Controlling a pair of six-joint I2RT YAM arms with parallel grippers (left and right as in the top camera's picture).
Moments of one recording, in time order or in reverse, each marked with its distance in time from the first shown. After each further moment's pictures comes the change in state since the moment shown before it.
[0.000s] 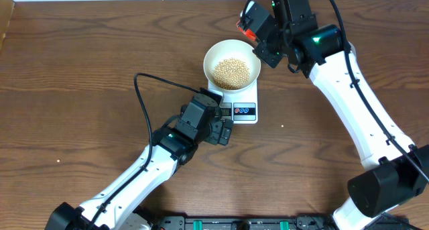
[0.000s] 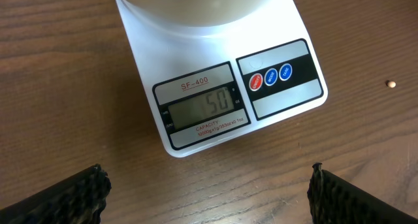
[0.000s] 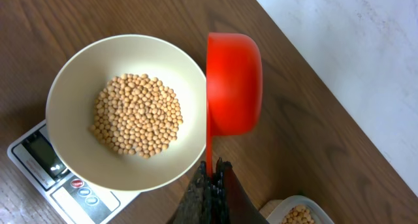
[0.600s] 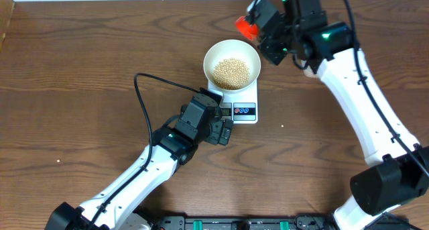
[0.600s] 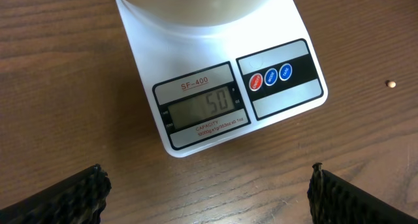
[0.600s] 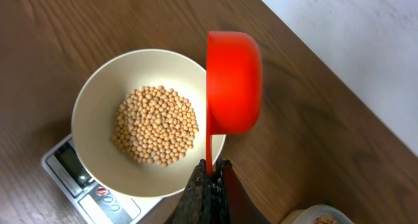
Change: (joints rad) left arm 0.000 0.000 0.000 0.000 0.000 0.000; right arm -0.061 0.000 0.000 0.011 -0.150 0.066
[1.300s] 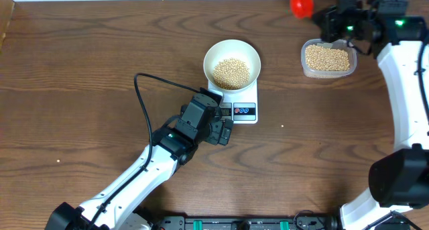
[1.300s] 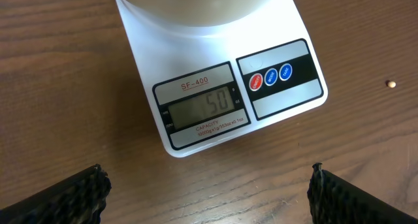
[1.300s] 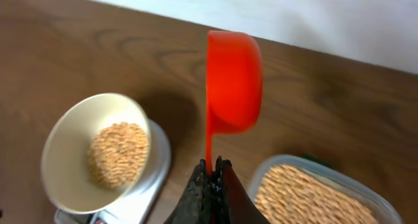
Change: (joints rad) left arm 0.000 0.000 0.000 0.000 0.000 0.000; right arm -0.388 0.000 0.000 0.059 -0.263 0.267
